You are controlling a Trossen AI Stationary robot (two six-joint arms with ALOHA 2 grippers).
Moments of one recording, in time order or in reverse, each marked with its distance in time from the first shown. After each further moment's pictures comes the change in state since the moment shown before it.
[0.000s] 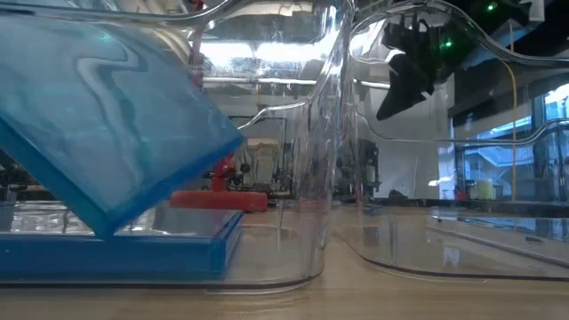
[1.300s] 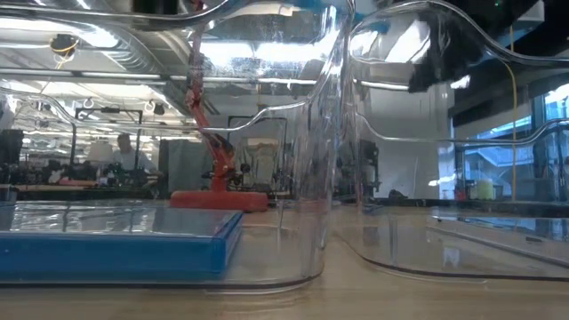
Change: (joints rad) left arm 0.354 -0.148 0.000 0.265 0.032 0.842; right arm 0.000 -0.300 0.001 -0.215 -0.367 0.014
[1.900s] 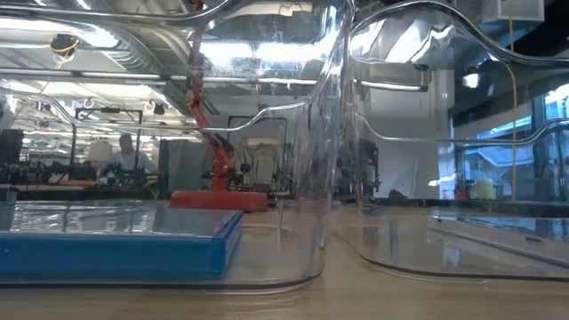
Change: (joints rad) left arm 0.031 0.020 0.000 0.544 -0.392 1.083; right arm 0.000 0.088 0.000 0.803 -0.152 -0.373
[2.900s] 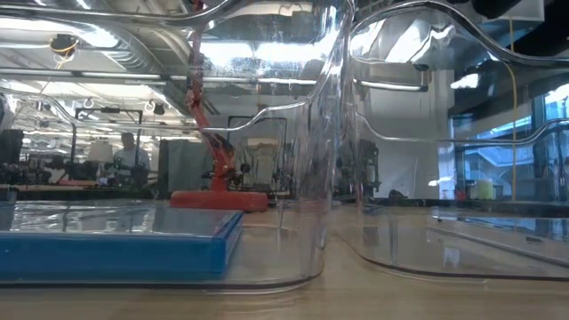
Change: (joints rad) left arm 0.120 0.006 0.000 0.220 0.392 0.174; right arm 0.001 0.257 0.000 0.788 -0.370 0.093
